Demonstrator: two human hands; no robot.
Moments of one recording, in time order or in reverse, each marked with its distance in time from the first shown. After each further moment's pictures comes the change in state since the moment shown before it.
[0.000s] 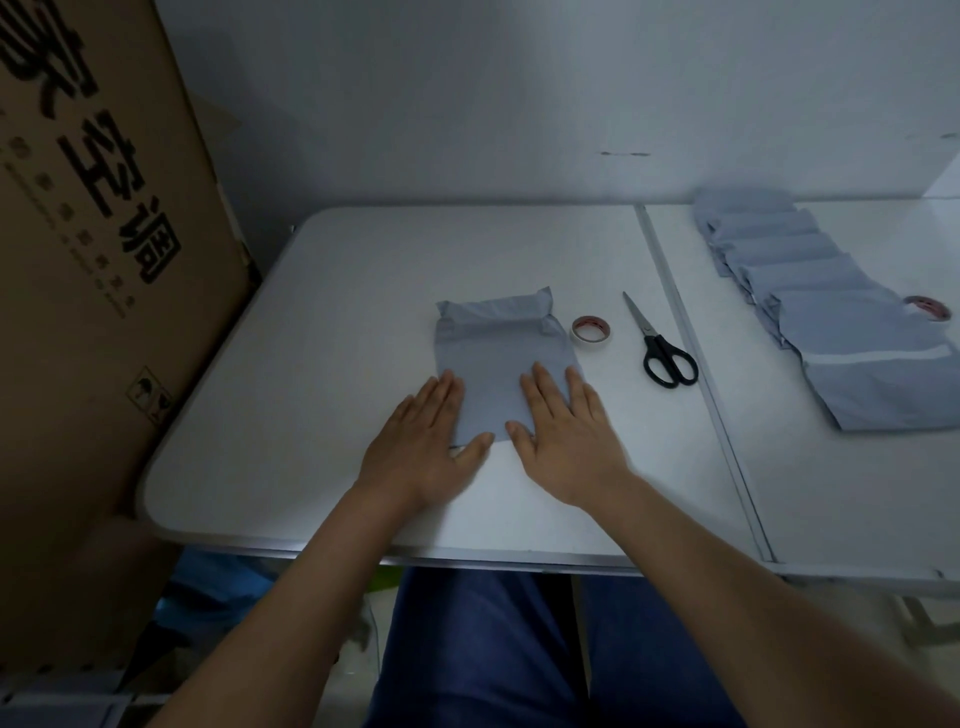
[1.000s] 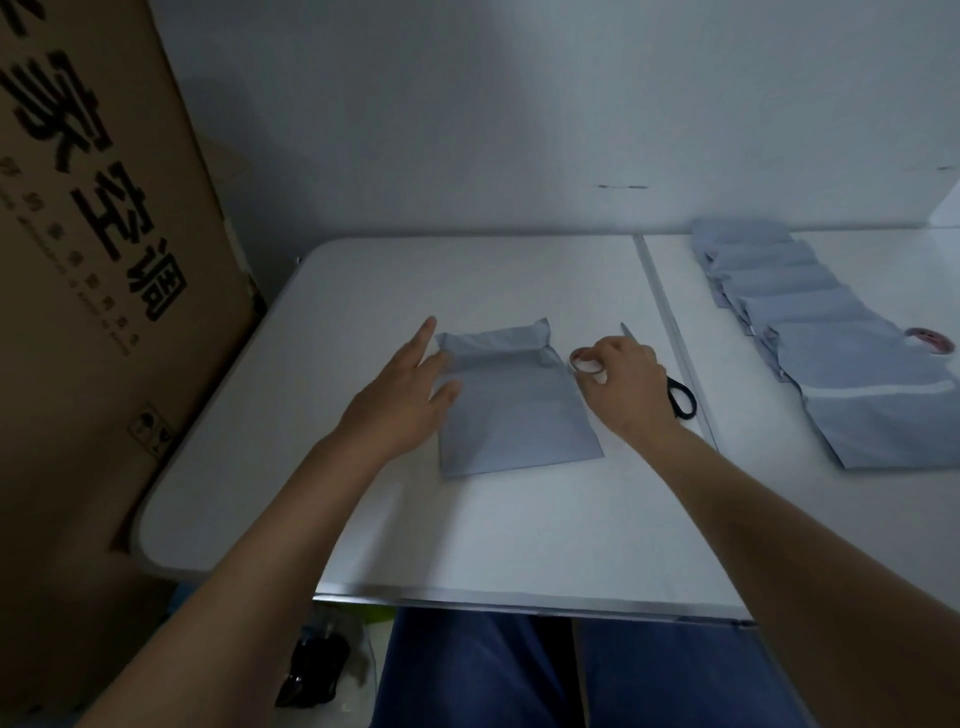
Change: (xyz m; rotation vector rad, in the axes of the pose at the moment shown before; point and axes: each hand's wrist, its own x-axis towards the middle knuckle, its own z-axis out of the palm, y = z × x) left_hand 0.038 -0.006 -0.076 -0.188 0.151 0.026; right_hand 0.065 0.065 -0.055 0.299 0.353 0.142
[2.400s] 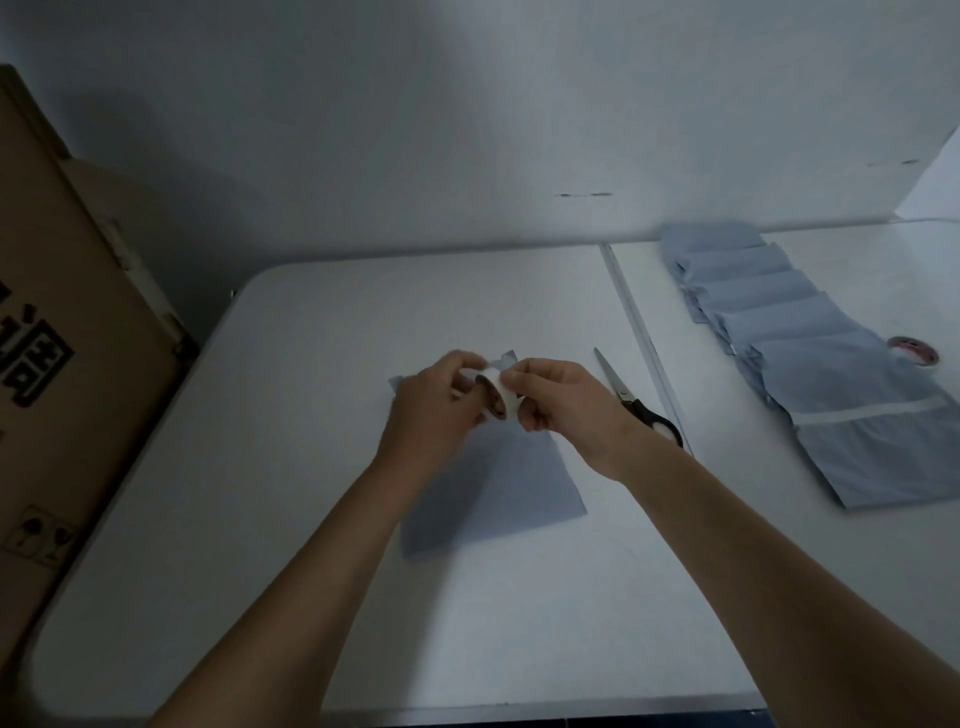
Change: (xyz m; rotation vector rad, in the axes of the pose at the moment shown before) left_hand 0.064 0.063 0.014 -0.600 0.137 -0.105; right_hand 0.027 -0.045 -0.029 1.059 -0.499 0.230
